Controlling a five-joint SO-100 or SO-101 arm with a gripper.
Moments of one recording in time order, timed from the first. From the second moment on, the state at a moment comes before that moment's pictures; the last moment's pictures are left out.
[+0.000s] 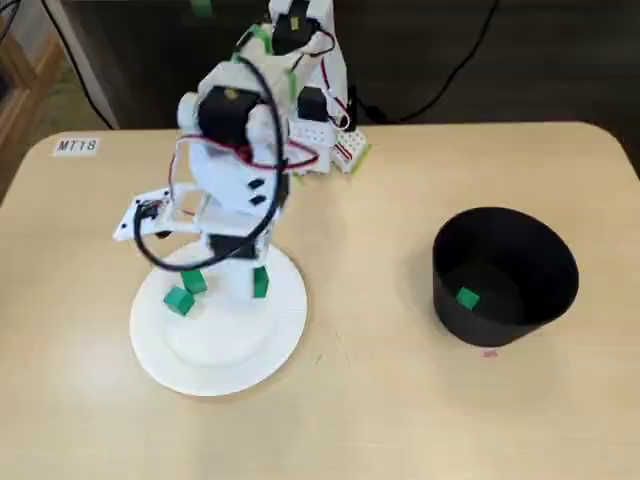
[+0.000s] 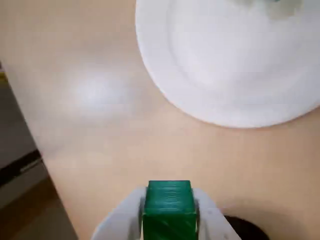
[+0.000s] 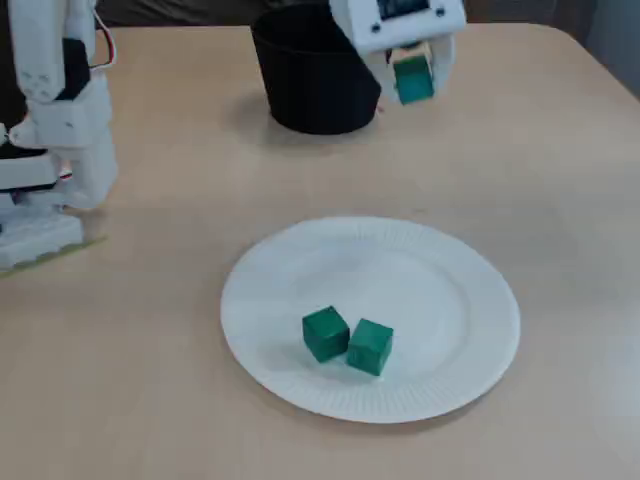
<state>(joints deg) 4.7 83.8 57.0 94.8 -4.9</state>
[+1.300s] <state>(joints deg) -33.5 90.4 91.9 60.1 1.6</state>
